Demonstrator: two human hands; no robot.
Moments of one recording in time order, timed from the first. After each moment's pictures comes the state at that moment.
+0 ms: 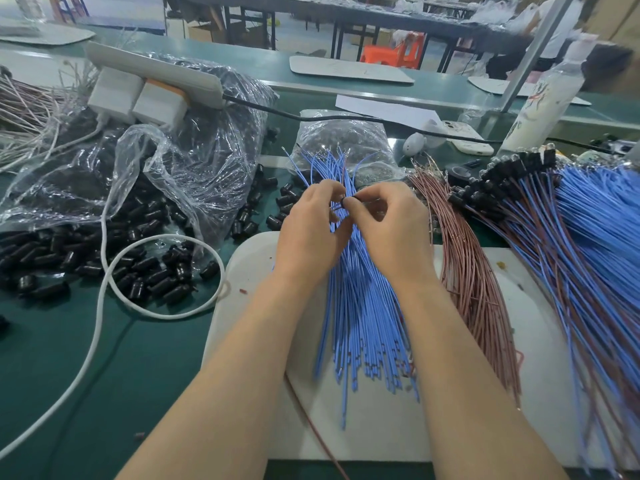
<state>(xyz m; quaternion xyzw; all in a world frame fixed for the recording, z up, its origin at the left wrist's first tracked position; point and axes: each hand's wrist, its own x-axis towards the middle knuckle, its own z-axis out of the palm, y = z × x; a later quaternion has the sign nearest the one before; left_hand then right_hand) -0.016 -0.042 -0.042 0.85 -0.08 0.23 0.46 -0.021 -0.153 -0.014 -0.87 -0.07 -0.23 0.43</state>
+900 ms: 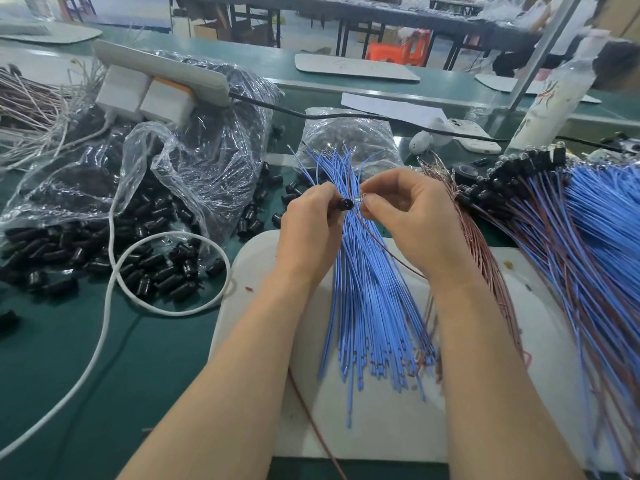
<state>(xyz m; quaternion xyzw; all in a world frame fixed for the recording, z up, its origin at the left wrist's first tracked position) -0.014 -0.039 -0.041 0.86 -0.05 0.26 0.44 -0.030 -0.167 0.009 -0.81 -0.14 -0.13 0.55</state>
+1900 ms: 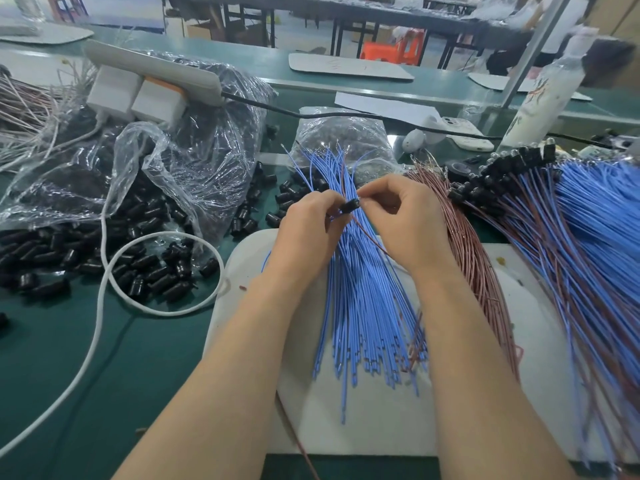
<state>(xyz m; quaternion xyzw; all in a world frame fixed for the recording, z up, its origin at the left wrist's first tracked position) -0.017 -0.037 -0.042 0.87 -0.10 0.20 0.43 -0.022 -0.168 -0.005 -0.86 -0.09 -0.18 0.47</state>
